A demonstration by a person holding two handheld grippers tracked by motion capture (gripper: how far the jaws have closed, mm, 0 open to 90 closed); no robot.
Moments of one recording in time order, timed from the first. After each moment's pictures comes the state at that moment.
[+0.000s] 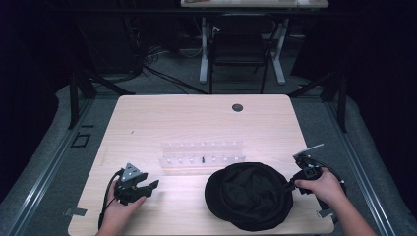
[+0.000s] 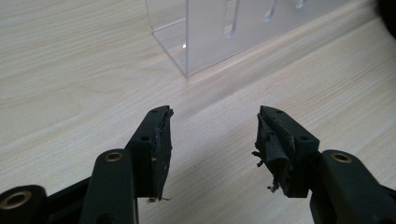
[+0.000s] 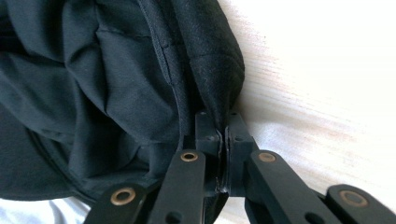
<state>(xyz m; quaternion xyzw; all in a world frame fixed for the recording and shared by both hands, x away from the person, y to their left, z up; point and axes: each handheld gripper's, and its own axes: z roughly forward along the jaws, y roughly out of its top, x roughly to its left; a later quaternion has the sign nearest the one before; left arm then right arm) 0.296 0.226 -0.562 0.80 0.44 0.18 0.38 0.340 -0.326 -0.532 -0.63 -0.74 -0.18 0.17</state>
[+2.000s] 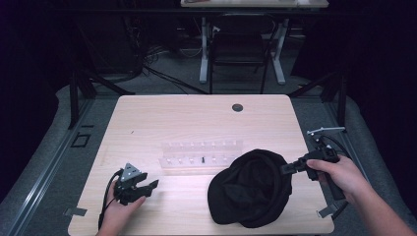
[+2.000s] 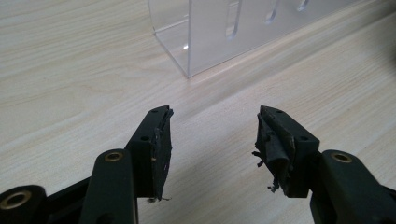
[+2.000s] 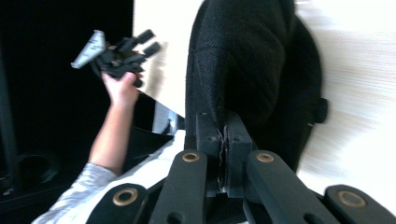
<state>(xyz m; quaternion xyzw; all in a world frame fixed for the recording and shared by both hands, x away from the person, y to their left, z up) 0.295 0.227 -0.561 0.79 0.45 0.18 0.38 0.324 -0.317 -0.420 -0.61 -0.66 -0.33 0.29</state>
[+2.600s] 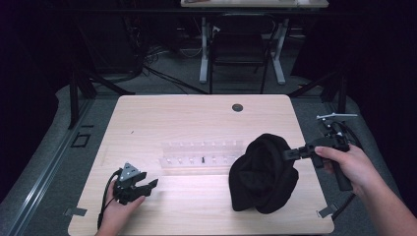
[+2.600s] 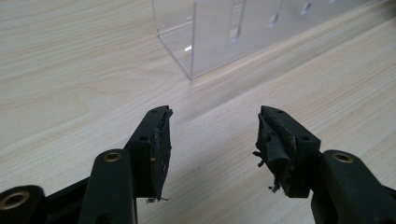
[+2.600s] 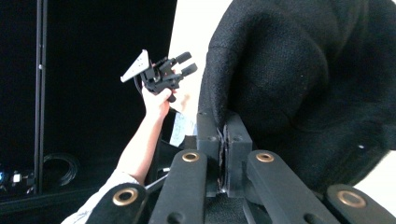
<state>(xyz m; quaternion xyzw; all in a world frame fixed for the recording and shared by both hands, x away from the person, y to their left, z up) 0.296 0.228 -0.561 0.79 0.45 0.18 0.38 0.323 -0.318 -0.373 -0.58 -0.65 -0.40 0.28</state>
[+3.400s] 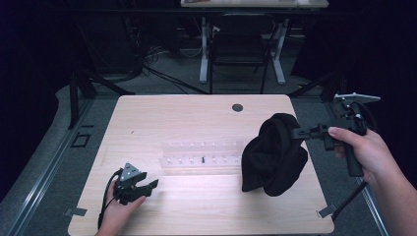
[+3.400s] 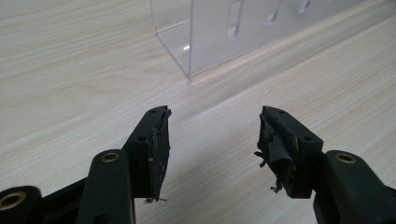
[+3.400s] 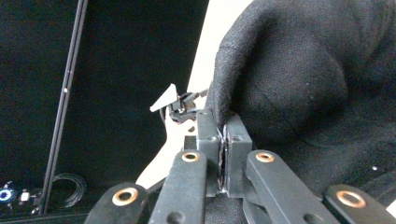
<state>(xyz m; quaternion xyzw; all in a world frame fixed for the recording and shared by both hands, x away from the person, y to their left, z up) 0.296 0.228 -0.562 0.79 0.45 0.18 0.38 0.326 -0.327 -0.322 -0.58 -0.63 -0.46 0.24</state>
